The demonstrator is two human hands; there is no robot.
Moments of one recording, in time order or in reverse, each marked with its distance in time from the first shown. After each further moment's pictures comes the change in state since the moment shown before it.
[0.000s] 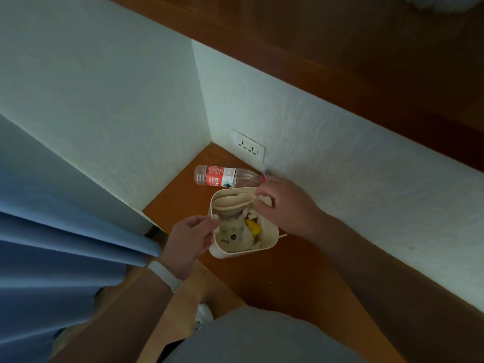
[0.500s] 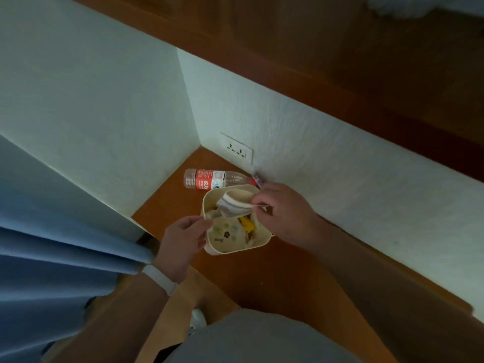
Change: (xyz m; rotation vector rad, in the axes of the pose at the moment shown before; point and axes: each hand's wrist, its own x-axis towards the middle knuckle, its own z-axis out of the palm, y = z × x) left_hand -0.006 0.002 0.012 -0.042 -0.011 0.050; right_hand -0.028 -0.007 -0.016 0.018 0.070 -0.026
